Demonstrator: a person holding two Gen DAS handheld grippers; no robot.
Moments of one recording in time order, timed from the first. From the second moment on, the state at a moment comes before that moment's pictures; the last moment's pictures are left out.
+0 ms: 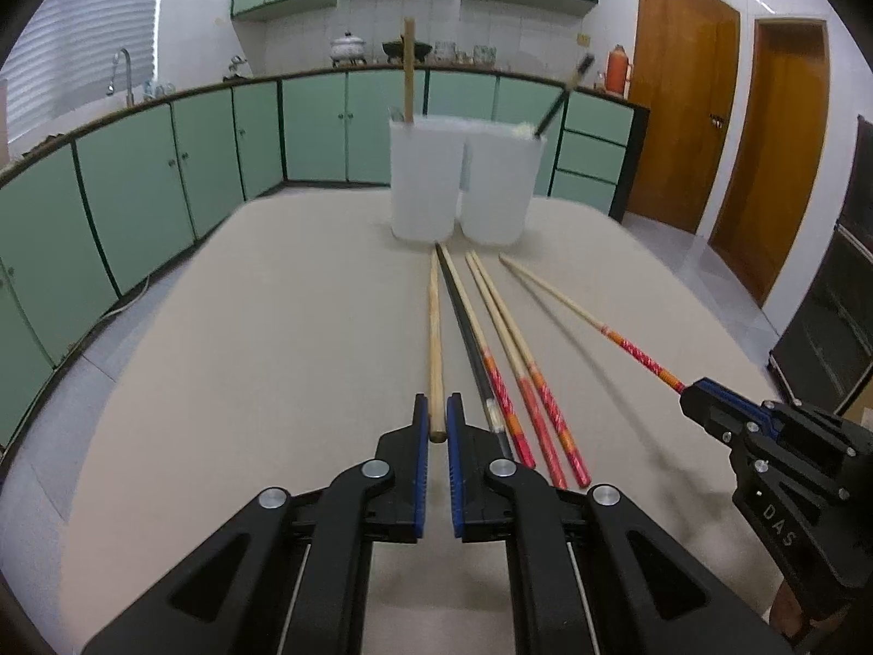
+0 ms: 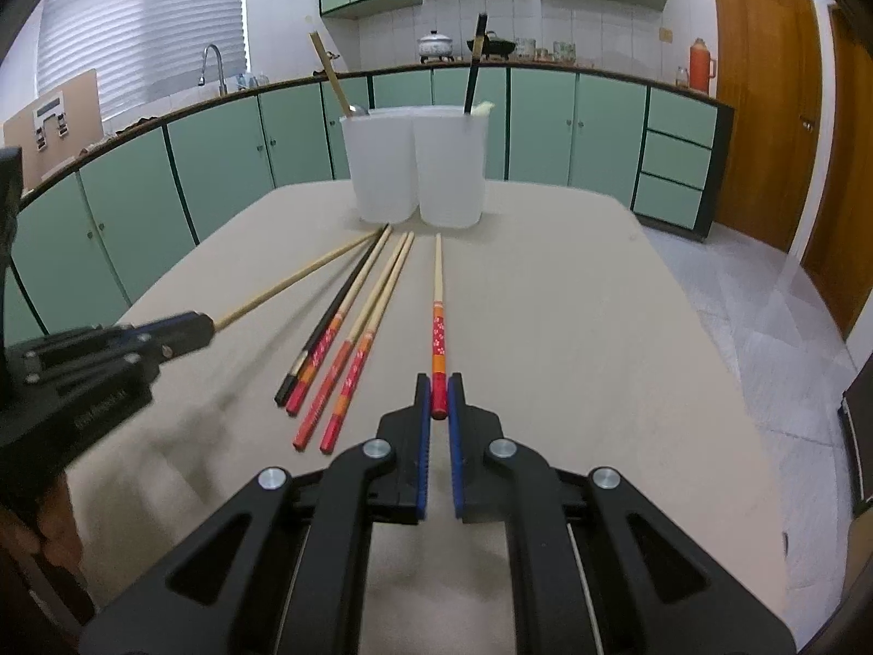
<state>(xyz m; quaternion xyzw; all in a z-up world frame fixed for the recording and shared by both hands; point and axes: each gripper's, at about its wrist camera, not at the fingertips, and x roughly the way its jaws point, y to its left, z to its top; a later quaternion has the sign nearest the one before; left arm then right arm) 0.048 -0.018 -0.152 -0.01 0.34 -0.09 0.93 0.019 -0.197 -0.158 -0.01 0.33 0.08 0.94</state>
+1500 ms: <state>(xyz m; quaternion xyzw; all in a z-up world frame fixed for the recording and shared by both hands) 0.128 -0.020 0.061 -0.03 0.14 -0.15 0.98 0.137 -0.215 0.078 0.00 0.21 0.17 0.96</state>
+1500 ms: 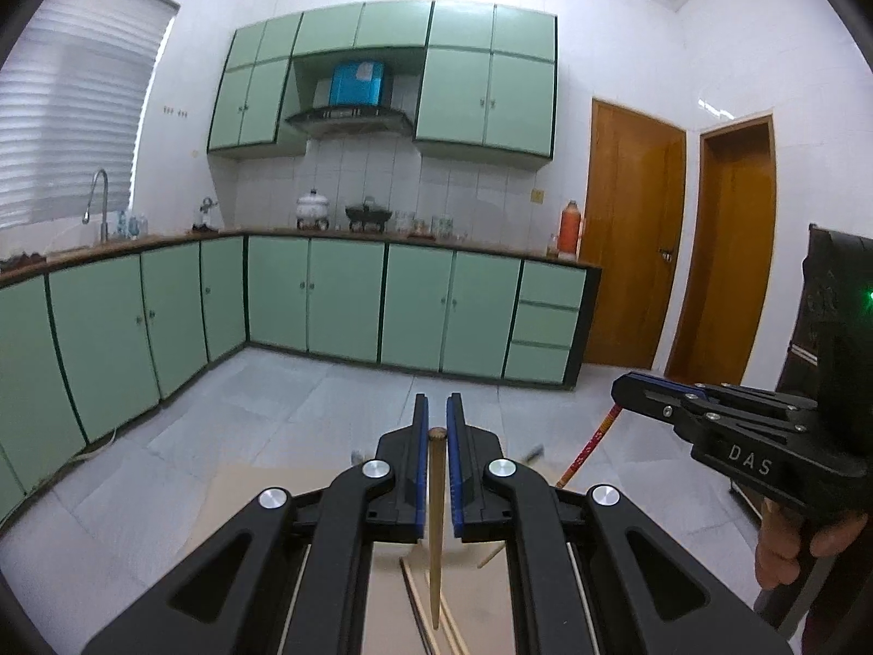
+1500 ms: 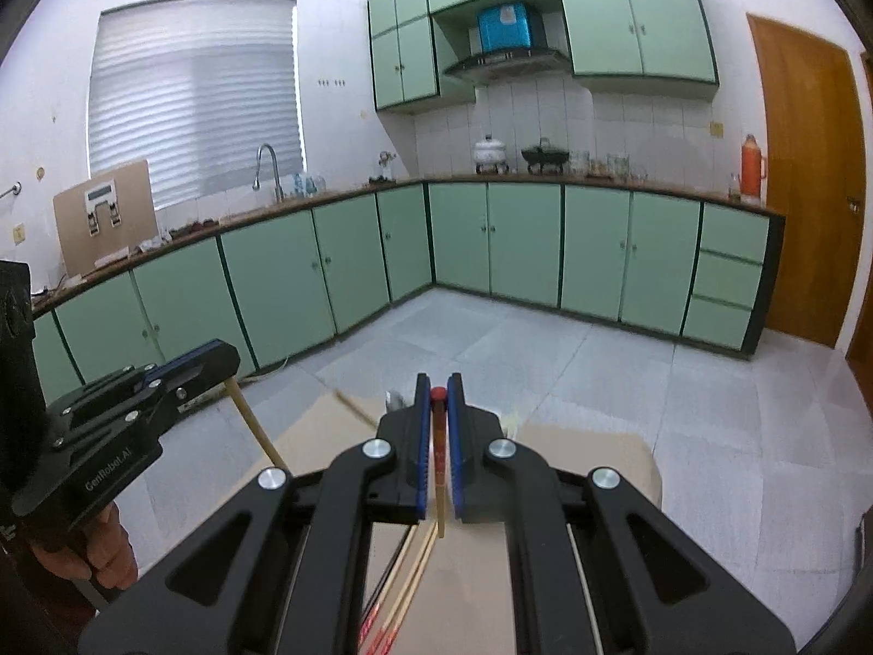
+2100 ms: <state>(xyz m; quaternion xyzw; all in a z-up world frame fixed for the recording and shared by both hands) 0.237 -0.035 0.117 -0.03 0.07 -0.13 0.99 0.232 -0.220 0.108 0.00 0.19 0.14 0.97</state>
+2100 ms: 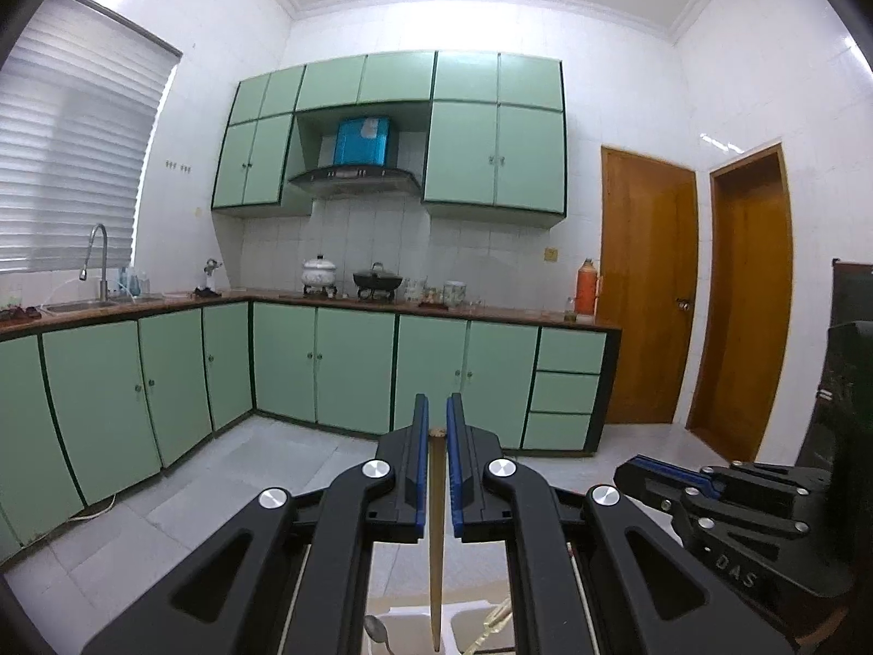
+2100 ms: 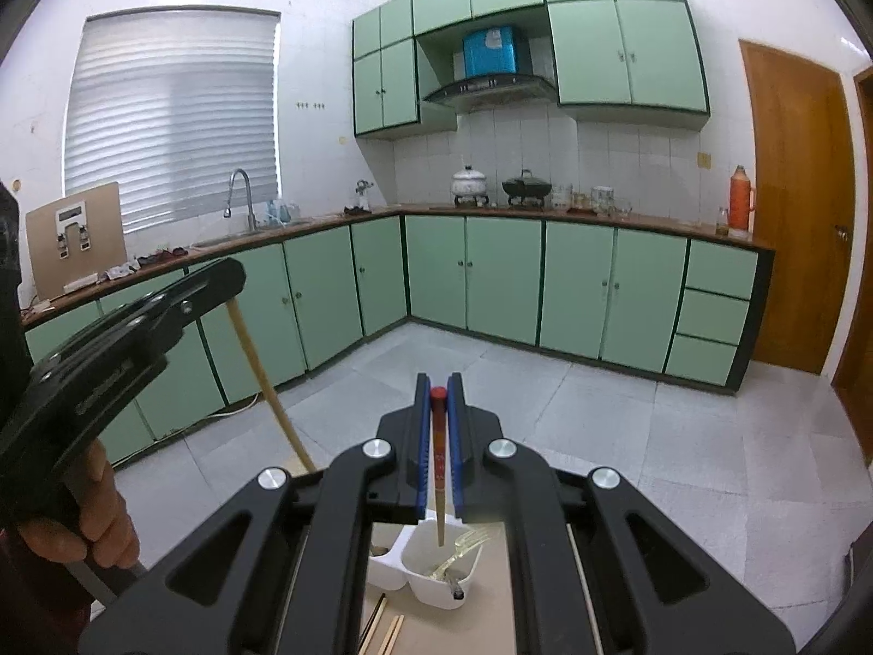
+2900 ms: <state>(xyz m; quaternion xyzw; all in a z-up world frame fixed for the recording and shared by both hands) 0.235 -0.007 0.037 -0.04 0.15 -0.09 0.98 0.219 -0.232 0.050 0.02 0.22 0.09 0.97</state>
